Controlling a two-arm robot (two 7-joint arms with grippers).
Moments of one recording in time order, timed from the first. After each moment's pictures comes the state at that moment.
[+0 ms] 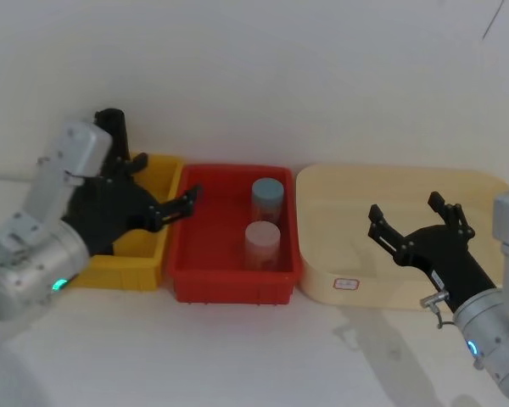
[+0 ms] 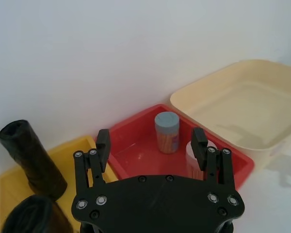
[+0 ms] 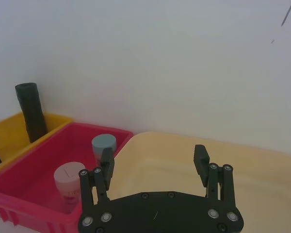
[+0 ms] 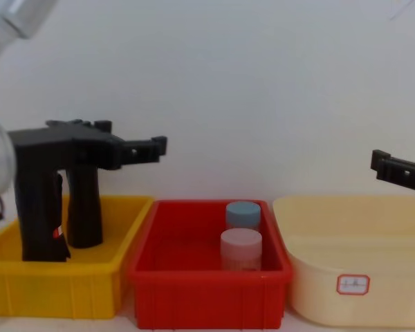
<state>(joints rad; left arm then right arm) -0.24 0.48 0.37 -1.71 -0.39 0.16 -0.24 -0.01 0.34 -0.23 -1.77 0.29 0.03 0.07</state>
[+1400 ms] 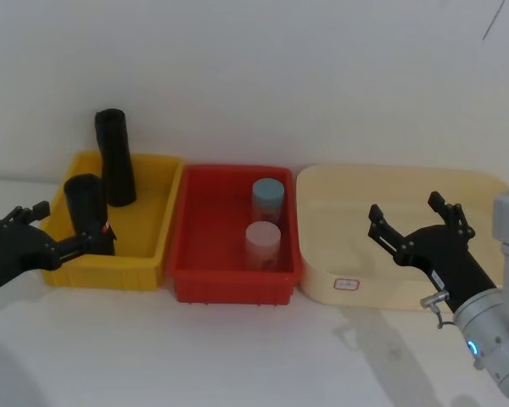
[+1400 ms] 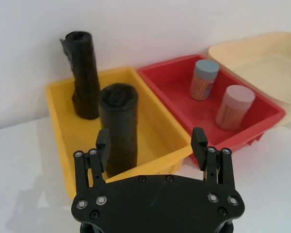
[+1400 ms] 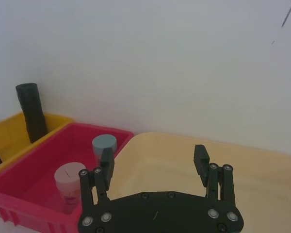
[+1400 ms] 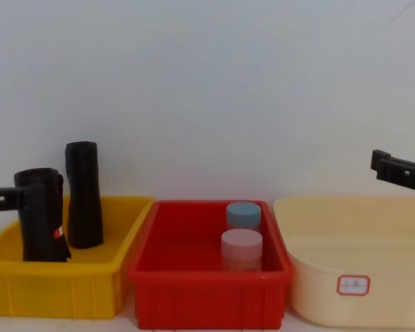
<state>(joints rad) -0.04 0.65 0.14 -1.74 -0.62 0.24 -0.32 -0.01 0.34 -0.23 -1.77 0.29 0.03 0.07</state>
